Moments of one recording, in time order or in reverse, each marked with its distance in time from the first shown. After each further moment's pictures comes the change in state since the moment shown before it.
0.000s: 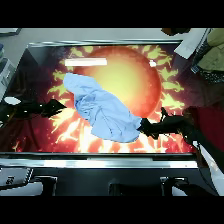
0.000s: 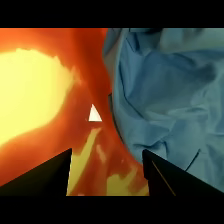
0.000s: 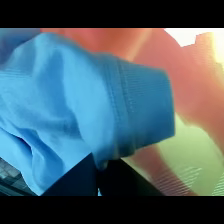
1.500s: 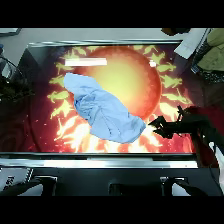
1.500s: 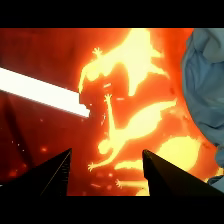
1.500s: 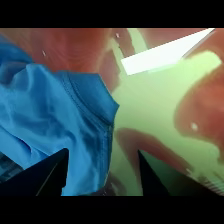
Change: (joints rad) left arm -0.198 0.184 0.609 0.894 -0.556 -0.586; right arm -0.272 0.044 0.015 -0.041 -0.167 -0.102
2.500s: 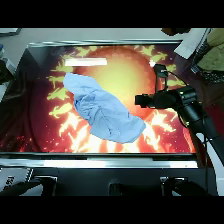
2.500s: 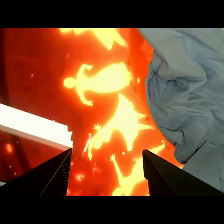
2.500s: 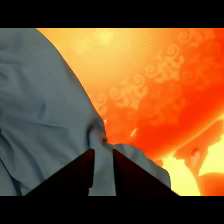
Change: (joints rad) left arm -0.036 0.013 0.377 0.000 -0.229 -0.056; right arm 0.574 0.057 0.520 -0.803 0.084 0.491
